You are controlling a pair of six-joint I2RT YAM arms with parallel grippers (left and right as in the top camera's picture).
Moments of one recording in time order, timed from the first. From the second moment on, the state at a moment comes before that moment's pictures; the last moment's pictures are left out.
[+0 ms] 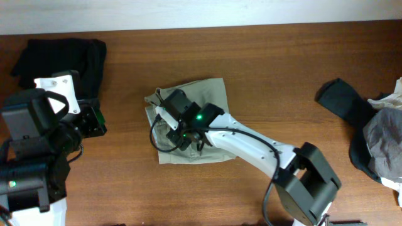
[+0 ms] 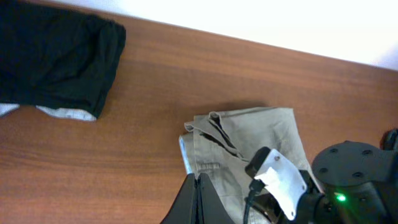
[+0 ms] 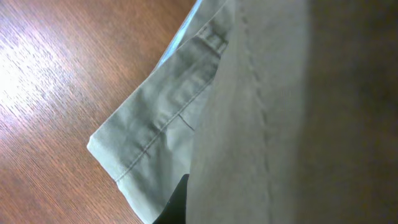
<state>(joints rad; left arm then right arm) 0.14 1.07 1.39 -1.00 0.25 -0.12 0.82 1.93 1.46 -0.69 -0.09 -0.03</state>
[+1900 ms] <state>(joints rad) 0.10 1.74 0.75 -0.16 0.82 -0.07 0.34 1.87 1.48 -0.86 -0.06 0.16</state>
